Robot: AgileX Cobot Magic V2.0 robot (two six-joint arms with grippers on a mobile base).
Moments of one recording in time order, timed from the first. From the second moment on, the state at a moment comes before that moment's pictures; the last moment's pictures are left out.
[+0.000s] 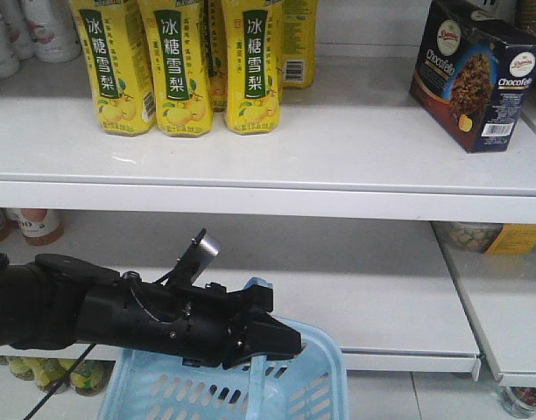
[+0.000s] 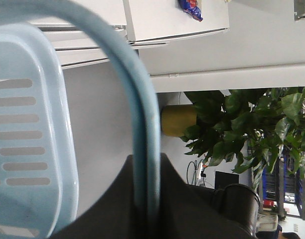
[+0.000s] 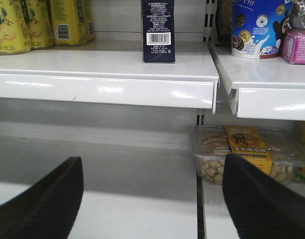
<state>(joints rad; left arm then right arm) -0.52 1.67 -0.81 -1.66 0.82 0.83 0.08 -0.01 -0.27 0.03 0.43 -0.04</state>
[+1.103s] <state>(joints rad) -0.52 1.67 -0.81 -1.66 0.82 0.83 0.08 -0.01 -0.27 0.01 0.48 -0.04</state>
